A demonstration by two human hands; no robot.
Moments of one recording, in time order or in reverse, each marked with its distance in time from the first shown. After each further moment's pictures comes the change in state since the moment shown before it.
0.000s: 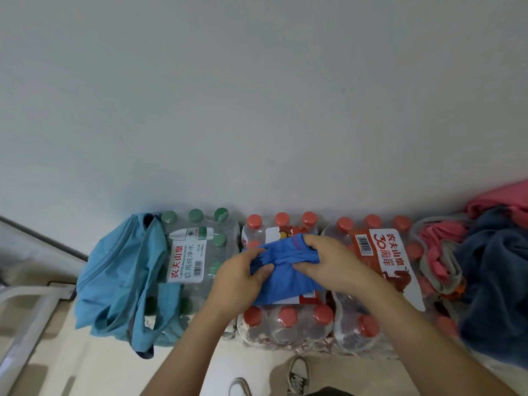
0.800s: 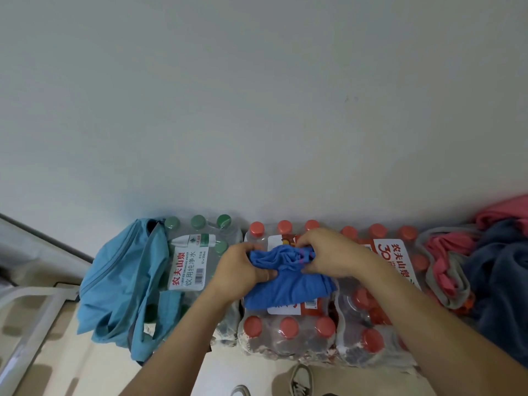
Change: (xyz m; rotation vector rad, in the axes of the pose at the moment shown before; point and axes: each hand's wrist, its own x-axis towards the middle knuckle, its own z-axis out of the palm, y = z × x) left_hand 0.027 0.005 -0.011 -0.342 -0.074 -0.240; right_hand 0.034 -0.009 -0.028 -0.362 -0.193 -0.029
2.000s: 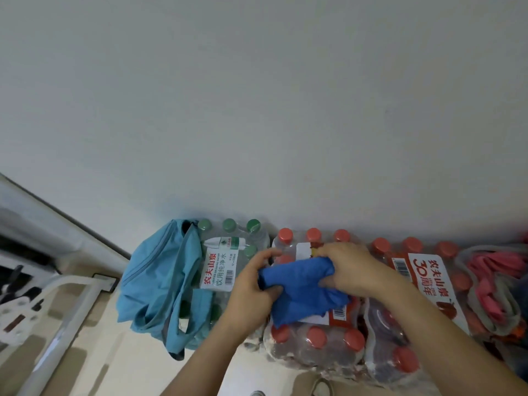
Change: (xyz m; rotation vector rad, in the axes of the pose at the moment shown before) left_hand -0.046 -0.011 -0.007 -0.176 0.111 0.157; right_hand 0.001 -0.015 0.011 -0.086 0.019 -0.011
